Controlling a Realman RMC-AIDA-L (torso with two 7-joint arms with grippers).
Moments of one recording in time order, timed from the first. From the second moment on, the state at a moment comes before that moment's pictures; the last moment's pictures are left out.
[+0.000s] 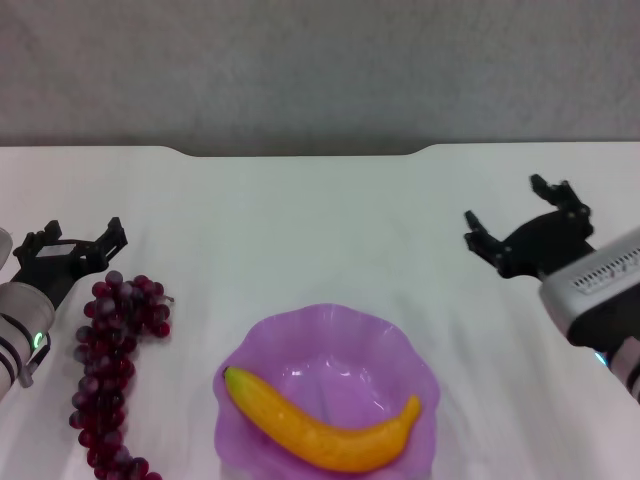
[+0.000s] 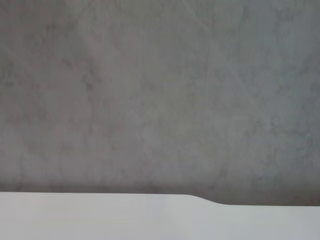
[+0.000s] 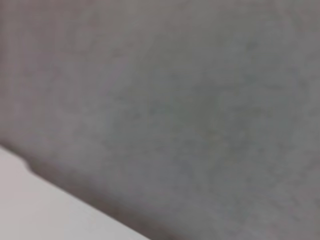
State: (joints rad) left arm -0.58 -2.05 2.05 0.15 -0.70 0.68 -0.28; right arm 0.18 2.01 1.02 1.06 -2.32 -0.39 -0.71
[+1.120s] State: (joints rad) left arm -0.49 -1.93 1.93 0.86 -0.55 0.12 -0.19; right arm 0.43 2.02 0.71 0.31 -2.30 -0.94 -0.07
